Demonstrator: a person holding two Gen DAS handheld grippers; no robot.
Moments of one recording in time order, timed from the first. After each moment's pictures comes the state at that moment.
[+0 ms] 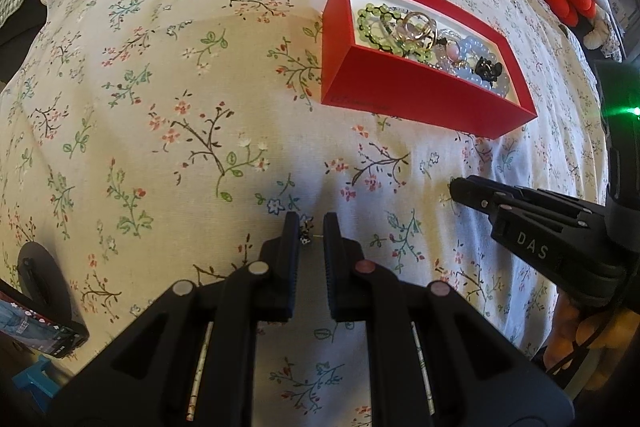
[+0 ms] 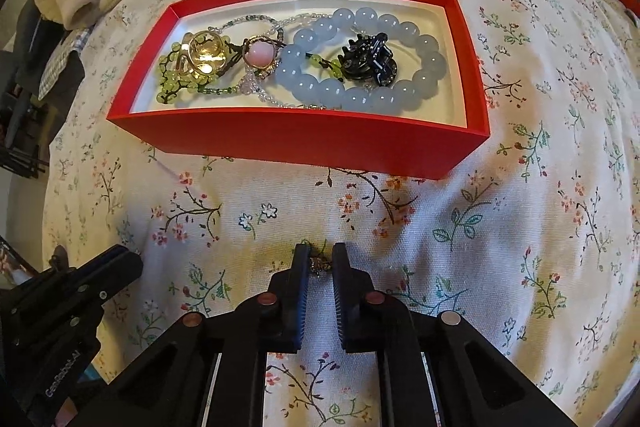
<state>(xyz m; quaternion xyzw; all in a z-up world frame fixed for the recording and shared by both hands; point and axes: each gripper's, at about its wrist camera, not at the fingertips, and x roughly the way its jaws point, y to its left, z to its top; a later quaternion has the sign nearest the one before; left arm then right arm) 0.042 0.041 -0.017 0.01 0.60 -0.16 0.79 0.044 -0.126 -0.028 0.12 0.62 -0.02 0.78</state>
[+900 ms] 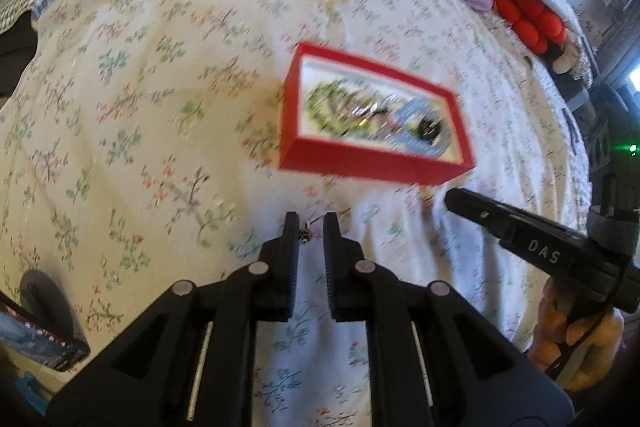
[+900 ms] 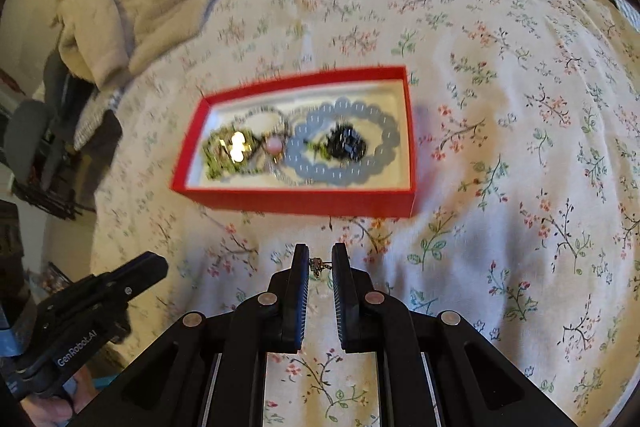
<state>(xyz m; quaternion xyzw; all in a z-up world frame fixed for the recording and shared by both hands) 0.054 0.030 0.035 -0.03 0.55 -0.21 0.81 0.024 -0.168 0.032 0.20 0.54 0.01 0.82</state>
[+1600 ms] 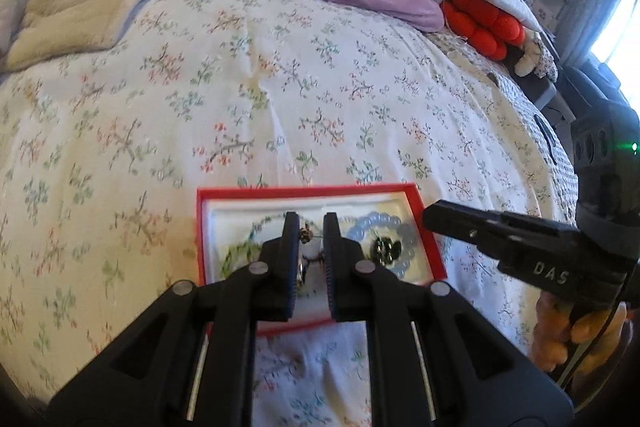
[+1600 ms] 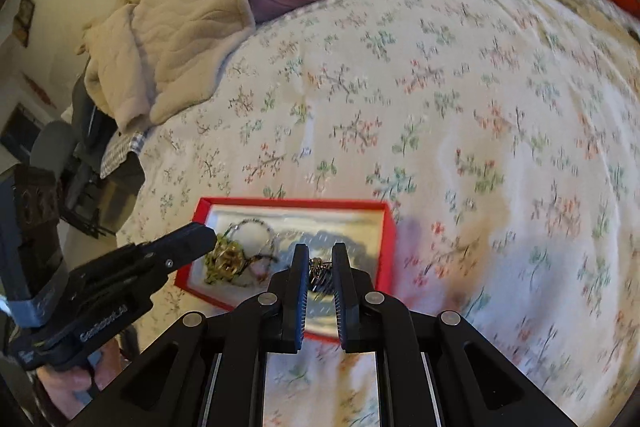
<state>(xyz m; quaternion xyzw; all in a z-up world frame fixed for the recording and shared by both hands) 0.127 -0.040 0.042 -0.01 0.46 -0.30 0.83 0.078 -0.219 0.051 0.20 0.47 0.05 0.86</state>
